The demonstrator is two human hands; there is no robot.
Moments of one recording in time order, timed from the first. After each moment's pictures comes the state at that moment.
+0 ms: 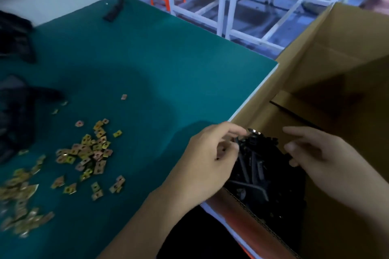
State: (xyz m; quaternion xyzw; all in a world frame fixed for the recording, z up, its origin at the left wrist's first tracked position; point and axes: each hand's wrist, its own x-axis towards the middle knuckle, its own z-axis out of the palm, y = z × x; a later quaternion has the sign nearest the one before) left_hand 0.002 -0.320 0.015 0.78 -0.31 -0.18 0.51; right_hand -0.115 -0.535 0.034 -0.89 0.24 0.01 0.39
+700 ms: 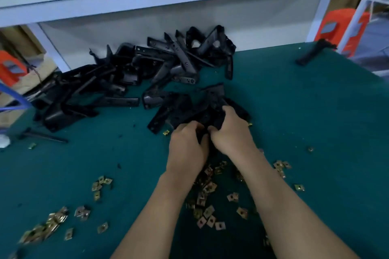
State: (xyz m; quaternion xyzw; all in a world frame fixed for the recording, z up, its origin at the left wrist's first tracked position) left_hand 0.109 -0.024 0.016 0.93 0.14 0.14 0.32; right_hand 0.181 -0.129 0.015 -0.88 -0.09 0.10 0.45
